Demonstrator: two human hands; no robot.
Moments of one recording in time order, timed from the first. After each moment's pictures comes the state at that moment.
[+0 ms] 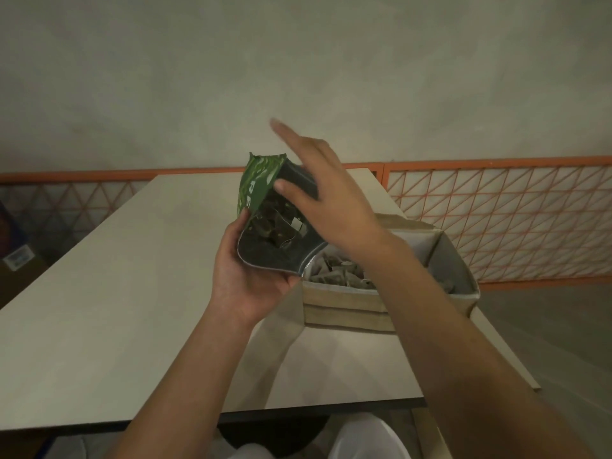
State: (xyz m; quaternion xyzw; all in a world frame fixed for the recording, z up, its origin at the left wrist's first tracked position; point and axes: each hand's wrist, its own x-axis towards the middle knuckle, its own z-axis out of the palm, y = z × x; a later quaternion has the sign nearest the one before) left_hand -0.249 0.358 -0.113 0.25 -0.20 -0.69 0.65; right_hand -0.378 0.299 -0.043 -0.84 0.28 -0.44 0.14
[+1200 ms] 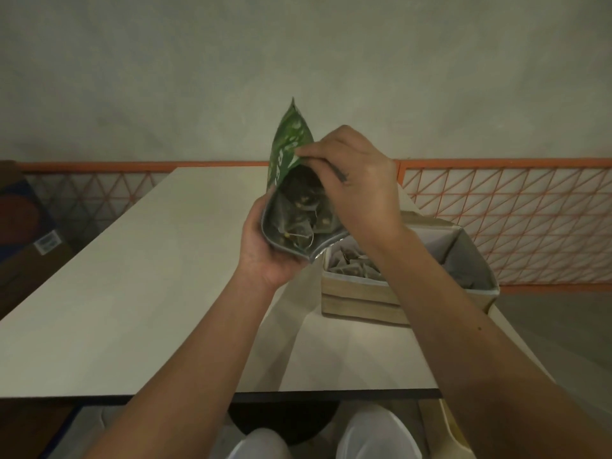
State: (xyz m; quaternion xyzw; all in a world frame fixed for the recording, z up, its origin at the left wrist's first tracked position) left_hand -0.243 0.338 -0.102 0.22 -0.22 -0.70 0.64; right_hand -0.367 0.302 -0.042 -0.77 0.19 -0.61 -0.05
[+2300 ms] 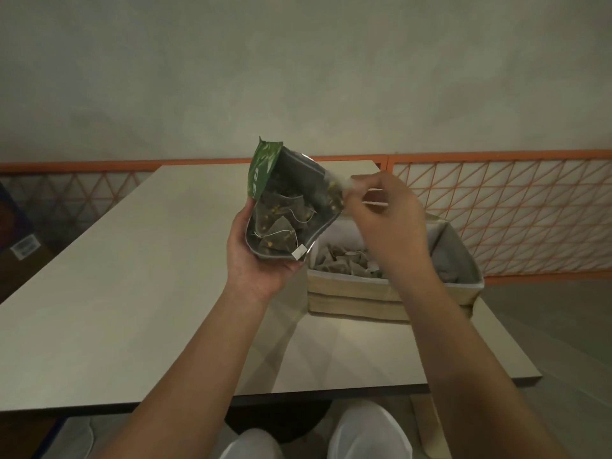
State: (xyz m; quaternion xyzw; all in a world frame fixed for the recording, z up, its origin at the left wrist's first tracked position) left_hand -0.248 0.334 -0.126 0.20 -0.16 -0.70 0.67; right_hand -0.417 0.322 -0.076 -0.66 0.42 -0.57 0.24
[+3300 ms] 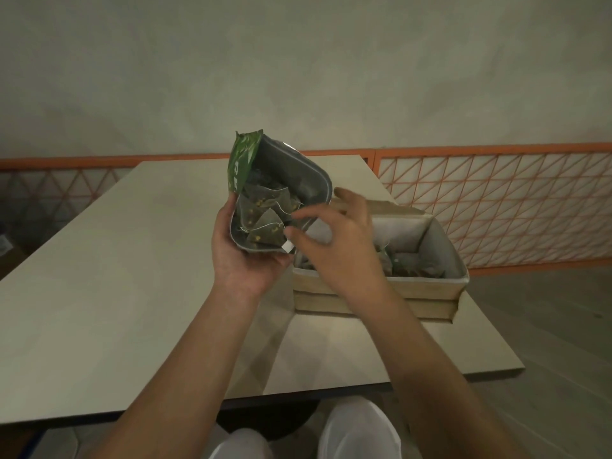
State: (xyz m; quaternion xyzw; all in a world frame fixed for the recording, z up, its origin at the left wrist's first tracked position) left_hand -0.256 0.334 -0.122 0.21 -0.16 -0.68 0.68; right_hand -0.395 0.331 -0.107 -0.74 0.47 -0.45 0.19
